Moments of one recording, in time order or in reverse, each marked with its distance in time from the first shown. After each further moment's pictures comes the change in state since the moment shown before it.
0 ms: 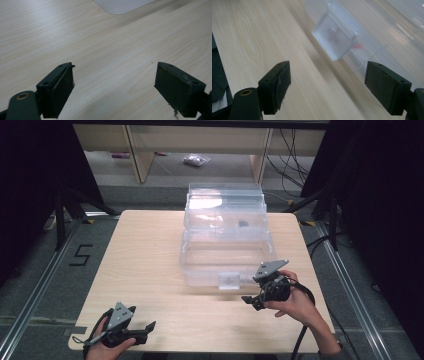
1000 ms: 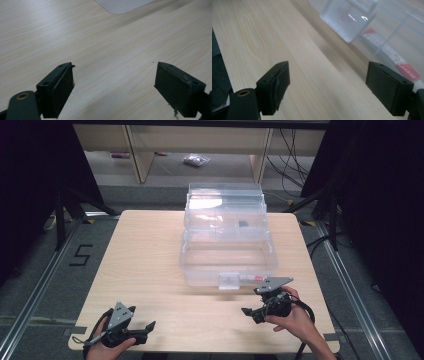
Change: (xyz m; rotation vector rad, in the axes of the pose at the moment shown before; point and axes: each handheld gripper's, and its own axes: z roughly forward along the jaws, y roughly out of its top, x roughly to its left) left arm 0.000 0.000 0.000 0.003 0.008 -0.003; right arm 0.016 -0.040 0.014 -0.057 0.017 0.090
